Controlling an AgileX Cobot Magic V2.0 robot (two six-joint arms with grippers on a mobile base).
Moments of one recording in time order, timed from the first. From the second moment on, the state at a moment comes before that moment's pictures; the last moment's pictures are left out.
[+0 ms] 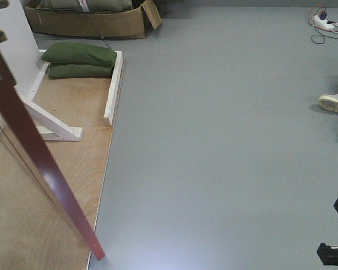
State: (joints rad) left arm 0.18 1.26 -1.30 0.81 0.09 -1.25; right arm 0.03 -0.01 0.03 0.07 0.37 -0.05
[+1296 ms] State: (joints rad) left arm -0.05 1.39 -1.30 0.87 -0.21 -1.25; right arm 0.03 -0.01 0.03 0.07 0.37 -0.05
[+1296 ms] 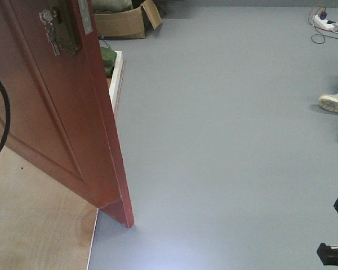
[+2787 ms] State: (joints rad) left arm -0.05 1.38 -1.30 0.87 -0.21 -1.25; right arm 0.03 -0.01 0.03 0.07 0.37 -0.05
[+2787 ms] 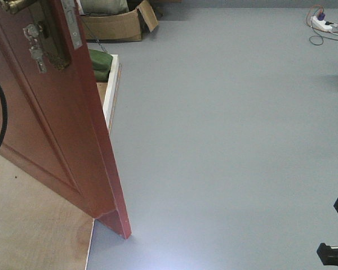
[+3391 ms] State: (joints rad) left arm -0.05 1.38 -1.30 0.87 -0.22 -1.25; right arm 0.03 -0.01 0.03 0.07 0.37 -0.05
